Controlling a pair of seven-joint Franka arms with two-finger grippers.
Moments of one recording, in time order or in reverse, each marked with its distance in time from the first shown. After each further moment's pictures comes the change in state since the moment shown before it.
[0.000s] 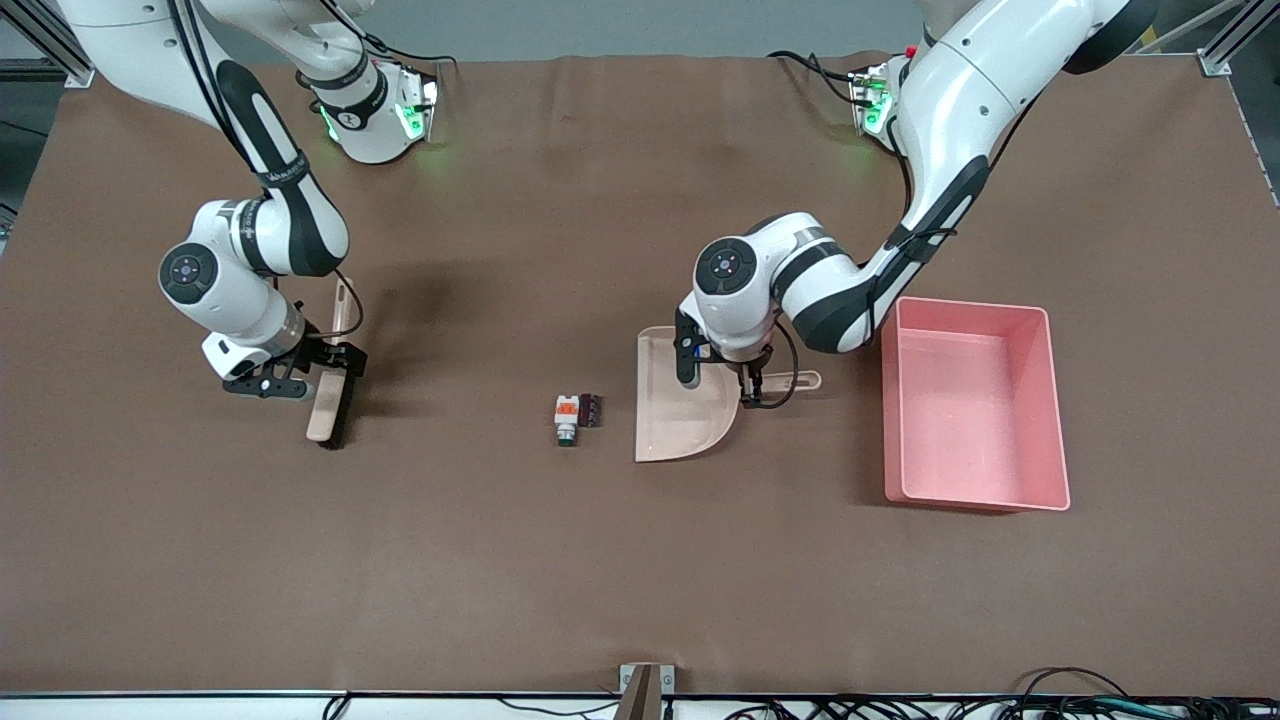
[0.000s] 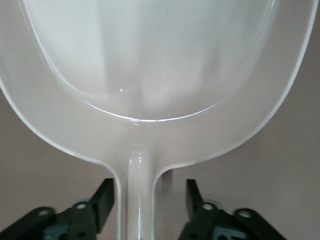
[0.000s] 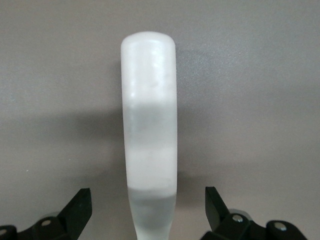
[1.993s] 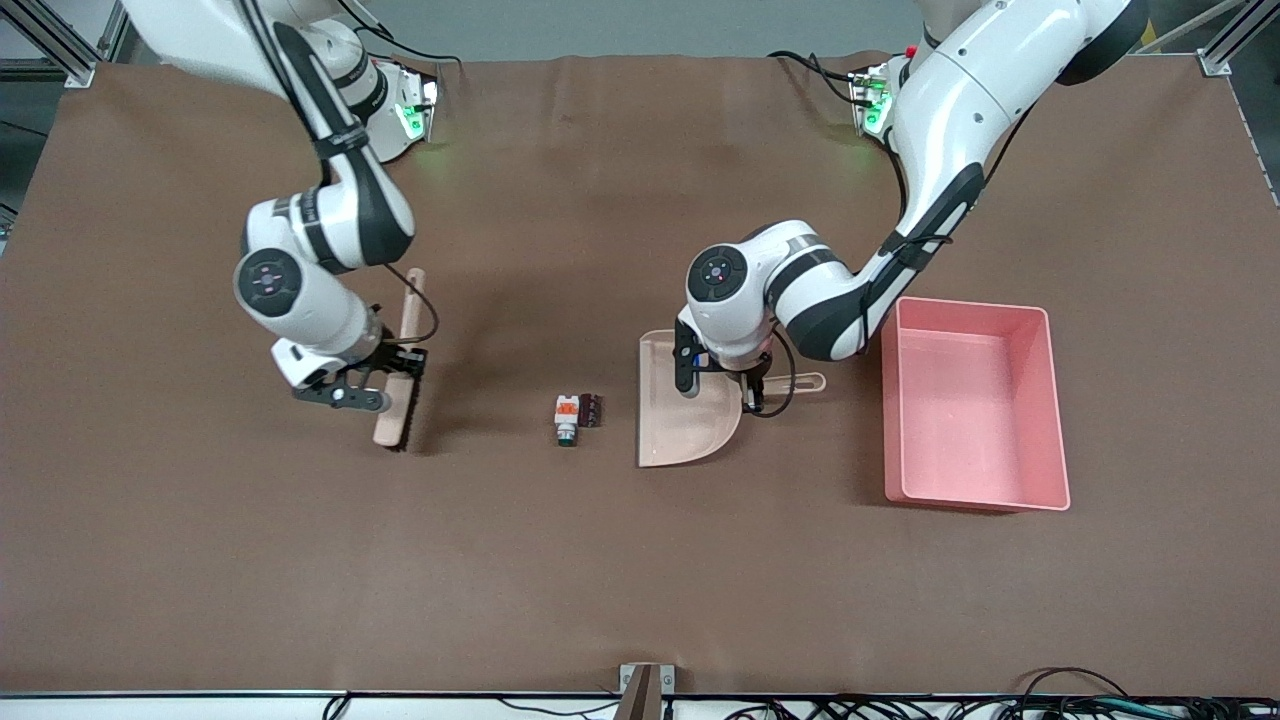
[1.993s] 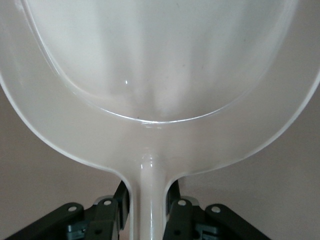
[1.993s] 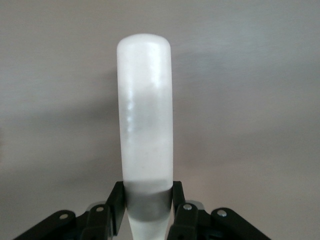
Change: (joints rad) left arm -0.021 0.034 0.002 0.058 0.058 -0.054 -0.006; right arm 0.277 0.001 0.010 0.253 0.007 -0.302 0.359
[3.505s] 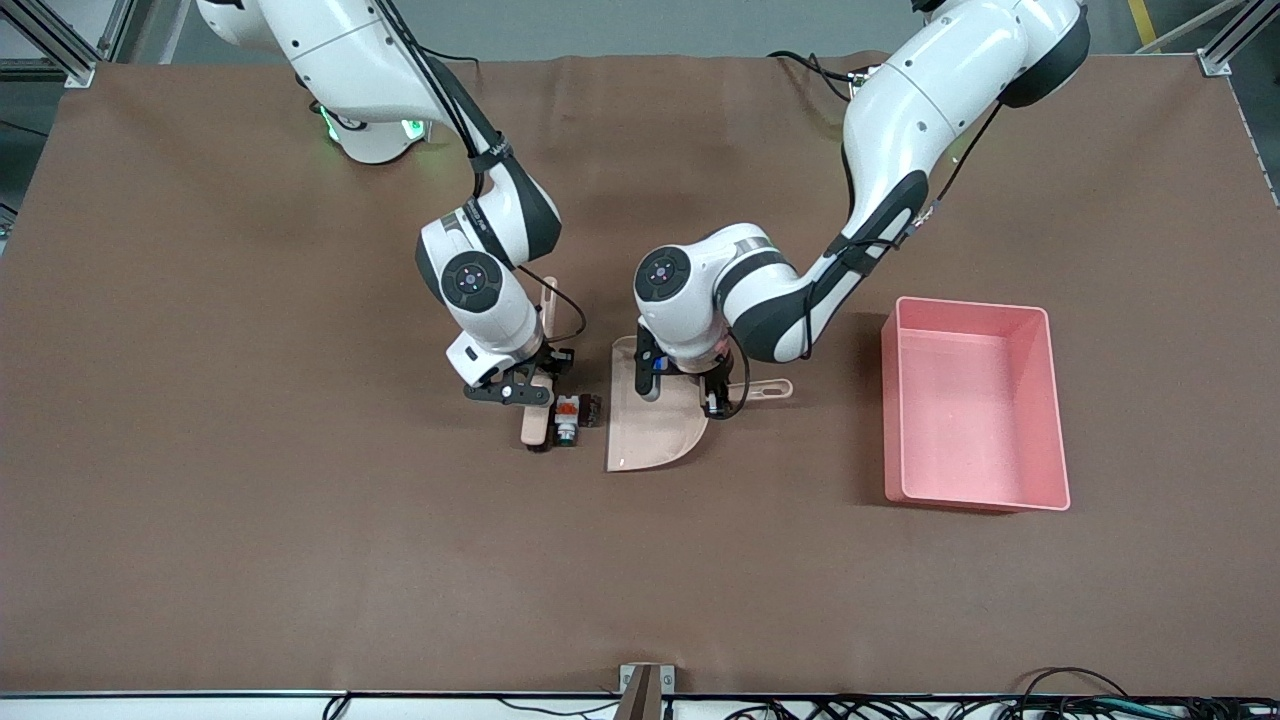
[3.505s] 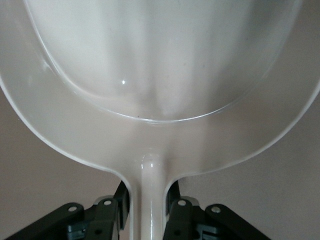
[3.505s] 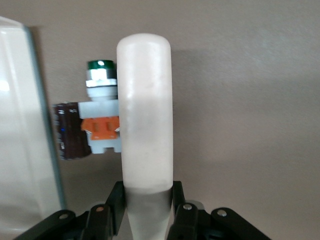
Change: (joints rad) left arm -0.170 0.102 0.078 0.200 0.010 -0.071 -0.021; right arm 0.274 0.267 0.000 0.224 0.076 0.109 0.155
